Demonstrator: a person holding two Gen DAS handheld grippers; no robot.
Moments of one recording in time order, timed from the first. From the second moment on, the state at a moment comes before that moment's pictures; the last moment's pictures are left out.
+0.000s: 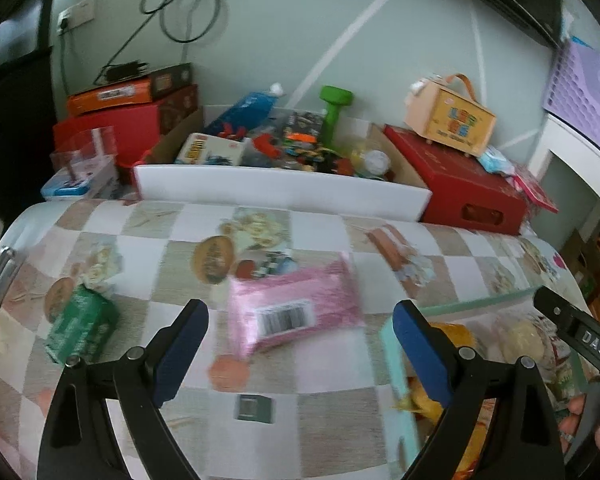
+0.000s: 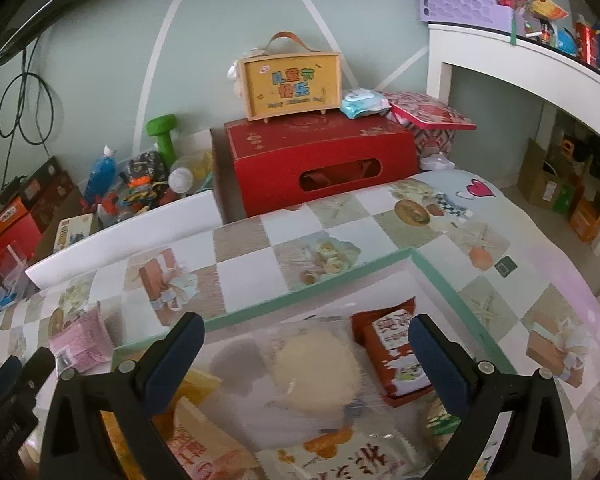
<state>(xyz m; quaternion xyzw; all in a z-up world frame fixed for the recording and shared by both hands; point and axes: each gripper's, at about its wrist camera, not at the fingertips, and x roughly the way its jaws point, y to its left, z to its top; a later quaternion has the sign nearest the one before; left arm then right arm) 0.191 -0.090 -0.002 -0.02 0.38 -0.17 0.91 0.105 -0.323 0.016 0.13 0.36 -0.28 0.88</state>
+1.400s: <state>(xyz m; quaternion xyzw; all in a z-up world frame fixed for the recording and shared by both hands) 0.229 0.075 -0.056 -0.10 0.44 0.00 0.89 0.191 -0.137 -0.016 0.05 0.38 -0.08 0.92</state>
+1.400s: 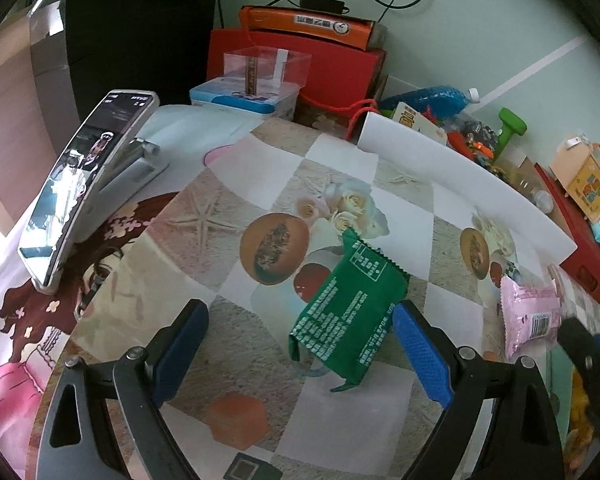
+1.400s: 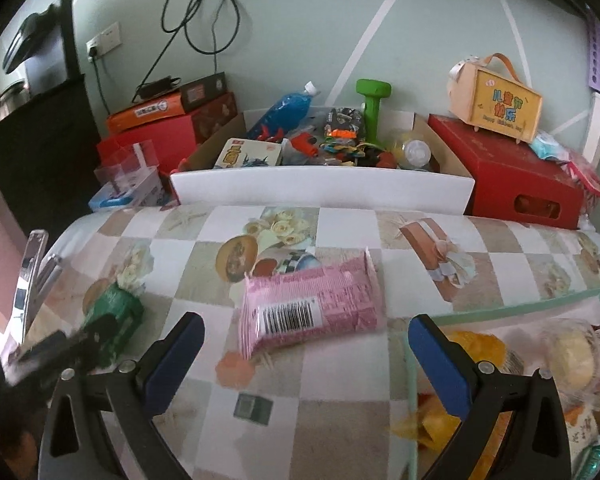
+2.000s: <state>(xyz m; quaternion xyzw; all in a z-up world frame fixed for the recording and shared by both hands) 0.232 0.071 -0.058 -0.09 0.44 0.00 0.89 0.242 -0.149 -0.040 0.04 0.41 -0.18 0.89</state>
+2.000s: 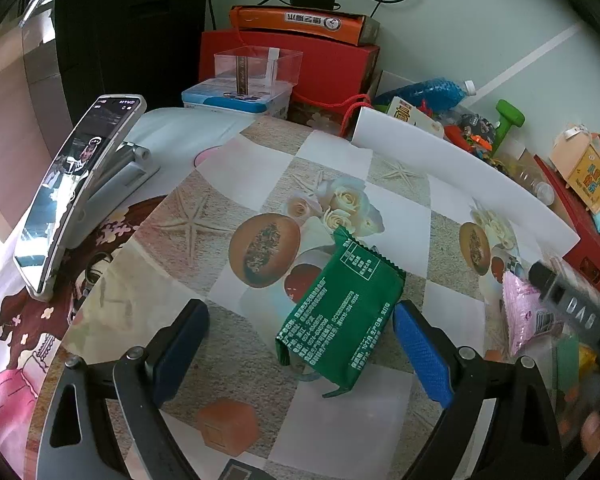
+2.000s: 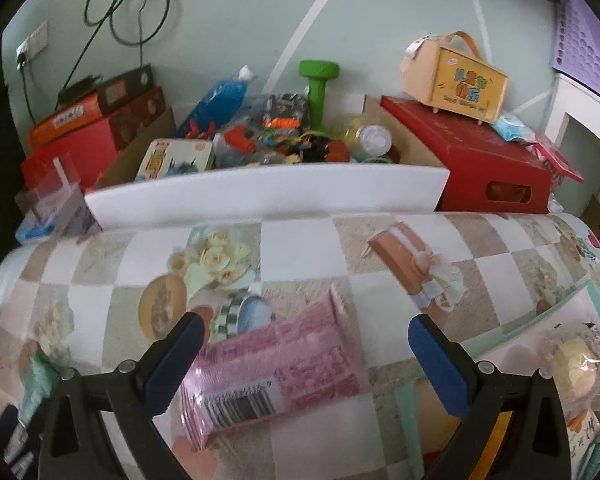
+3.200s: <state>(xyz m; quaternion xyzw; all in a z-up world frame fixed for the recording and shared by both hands) 0.238 0.044 -0.060 -0.05 0.42 -0.02 0.91 0.228 -0.129 -0.063 0.04 0.43 -0.06 0.90</state>
